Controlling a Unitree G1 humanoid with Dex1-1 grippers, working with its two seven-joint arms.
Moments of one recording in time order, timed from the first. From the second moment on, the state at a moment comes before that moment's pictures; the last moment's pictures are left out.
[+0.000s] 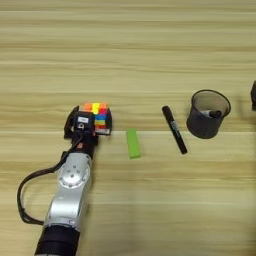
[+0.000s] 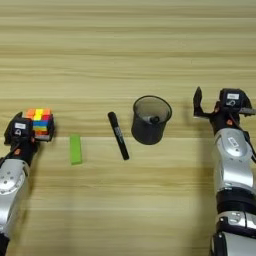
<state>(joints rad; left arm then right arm) -0.04 0.01 0.00 0.21 0.06 -0.15 0.00 -0.34 -0.33 -0.28 0.51 0.12 -0.19 0.07</state>
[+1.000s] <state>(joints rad) -0.04 0.01 0.01 0.20 0.01 -0.18 -0.03 -0.33 -0.33 -0.28 0.48 0.12 -0.21 0.07</state>
